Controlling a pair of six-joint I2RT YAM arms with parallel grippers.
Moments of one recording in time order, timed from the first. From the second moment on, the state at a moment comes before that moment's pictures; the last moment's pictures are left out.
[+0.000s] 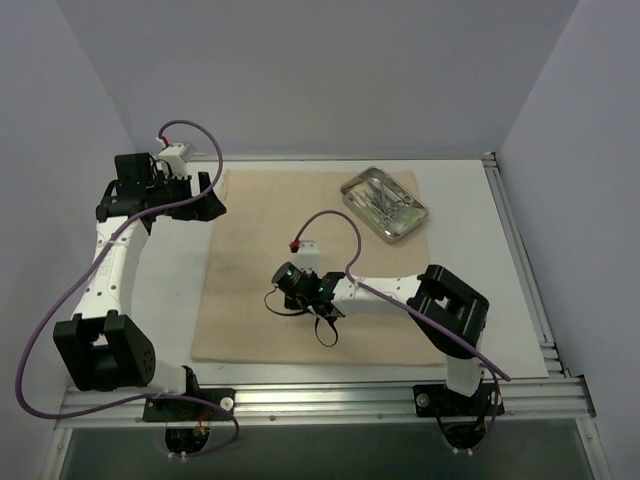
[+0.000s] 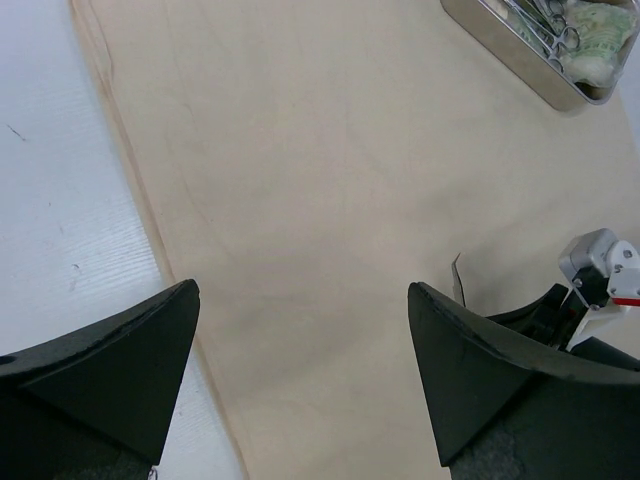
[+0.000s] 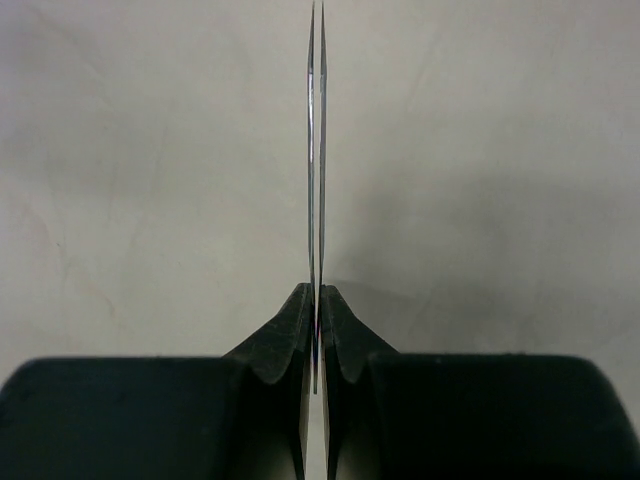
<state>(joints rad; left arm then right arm) 0.07 1.46 1.39 -0.65 0.54 0.02 1.05 1.87 1.17 -0.18 0.39 0.86</state>
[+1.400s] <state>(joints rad) 0.08 1.43 1.38 -0.66 0.62 0.07 1.08 1.92 1.18 -0.26 0.41 0.94</state>
